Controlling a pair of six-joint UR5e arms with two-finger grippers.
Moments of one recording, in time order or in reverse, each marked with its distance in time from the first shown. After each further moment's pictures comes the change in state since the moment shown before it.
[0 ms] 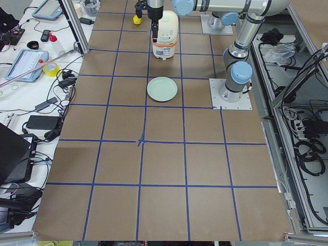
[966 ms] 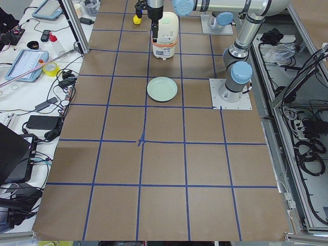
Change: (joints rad) left arm 0.000 0.000 0.000 0.000 0.000 0.000; right arm -0.168 -0.031 -0.008 0.079 -0.093 -0.277
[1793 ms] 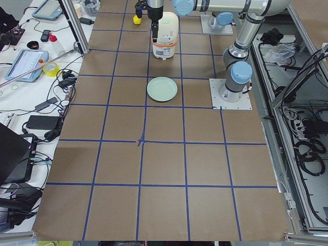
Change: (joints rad) left arm 0.000 0.000 0.000 0.000 0.000 0.000; right arm 0.003 -0.010 0.007 0.016 -0.007 0.002
